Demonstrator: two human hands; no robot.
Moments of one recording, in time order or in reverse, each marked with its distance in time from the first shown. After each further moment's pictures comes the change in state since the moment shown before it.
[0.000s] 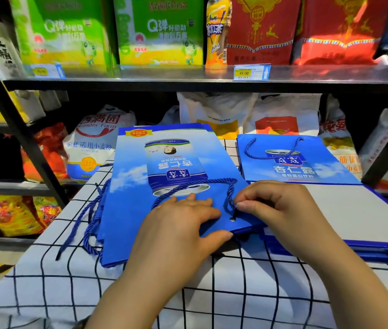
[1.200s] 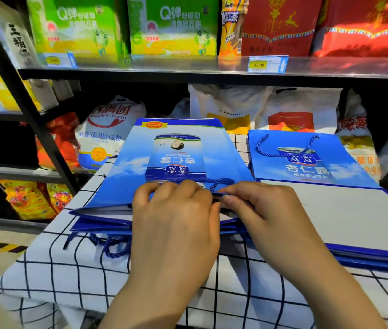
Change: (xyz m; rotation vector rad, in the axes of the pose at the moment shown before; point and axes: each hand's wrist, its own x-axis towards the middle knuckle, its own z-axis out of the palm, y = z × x) left_hand -0.004 0.008 -0.001 0.406 0.304 -0.050; right_hand 0.001 -0.021 0.024 -0.101 0.023 -0.054
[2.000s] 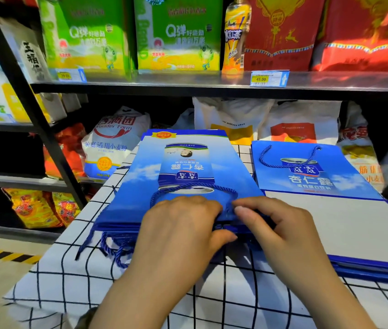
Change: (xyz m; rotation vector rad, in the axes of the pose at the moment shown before) left_hand 0.017 -0.012 -0.009 0.016 -0.244 0.087; right_hand -0.006 0.008 0.002 0.231 0.122 0.037
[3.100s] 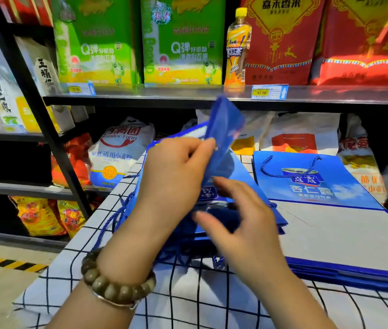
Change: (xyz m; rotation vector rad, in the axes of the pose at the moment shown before) left_hand 0.054 -0.014 -0.030 -0.706 0.398 -0.136; right_hand 0.011 -0.018 0.041 -0.013 0.103 -0.149
